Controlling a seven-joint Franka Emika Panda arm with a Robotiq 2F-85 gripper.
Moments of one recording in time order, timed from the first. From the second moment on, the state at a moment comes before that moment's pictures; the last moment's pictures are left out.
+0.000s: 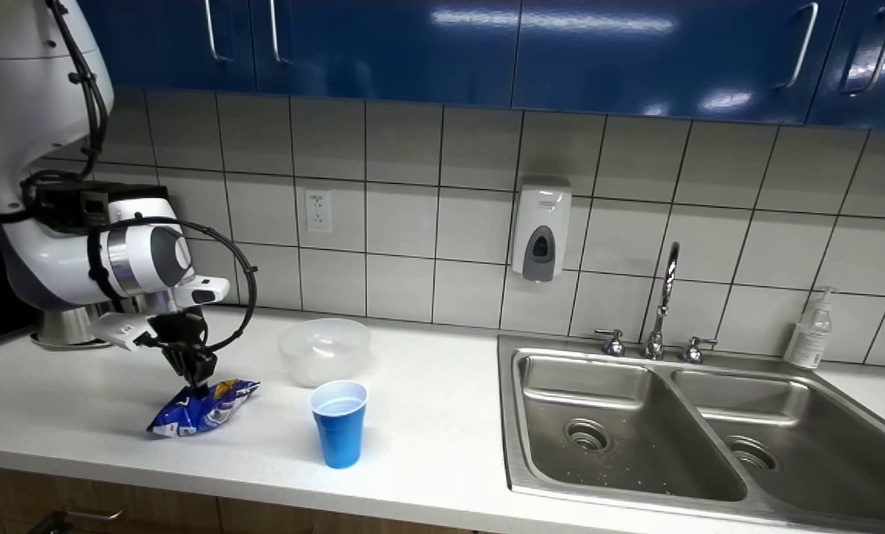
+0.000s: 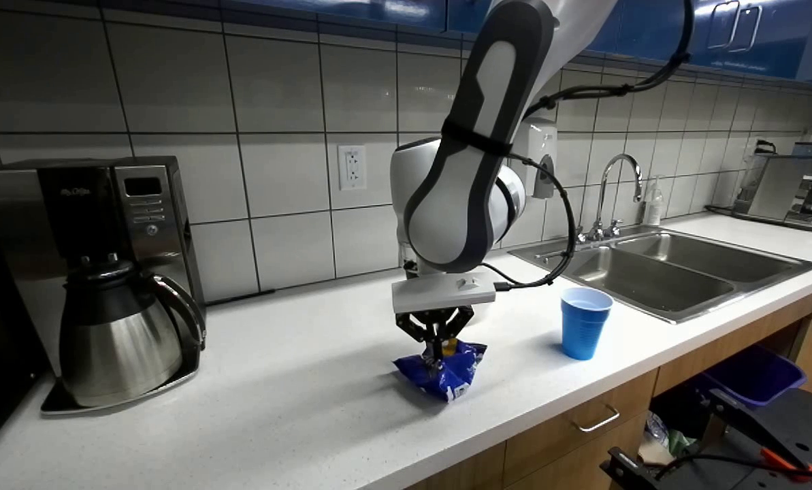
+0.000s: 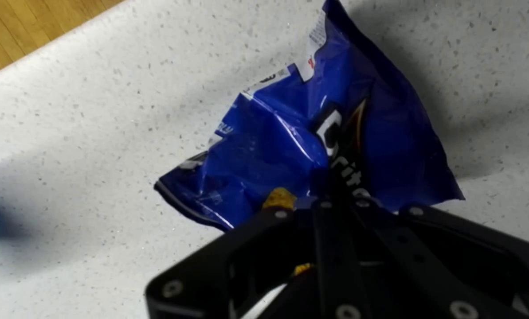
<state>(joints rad) 0.38 0.50 -0.11 -2.29 -0.26 2.78 0.86</state>
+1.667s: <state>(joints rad) 0.37 0.41 -0.21 -2.04 -0.26 2.58 1.09</state>
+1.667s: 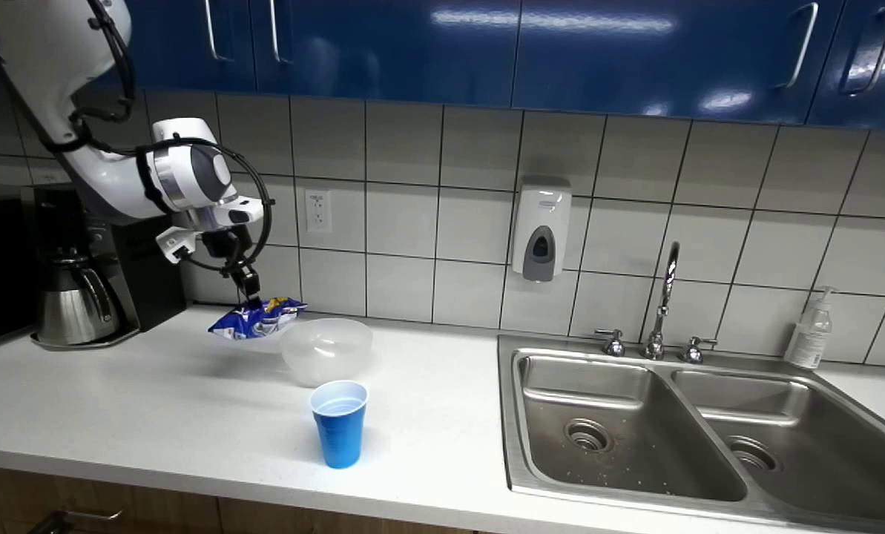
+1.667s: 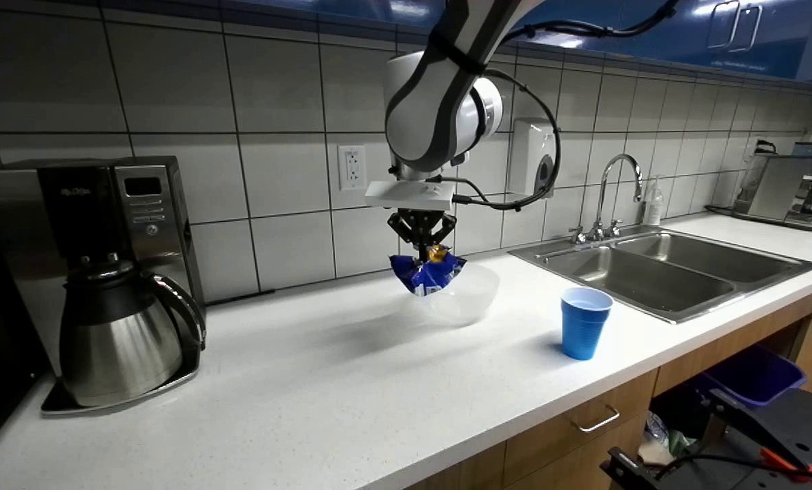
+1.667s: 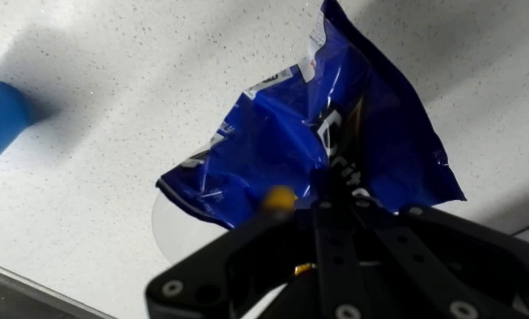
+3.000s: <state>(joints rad) 0.15 0.76 -0.21 -1.67 -0.12 2.48 1.13</state>
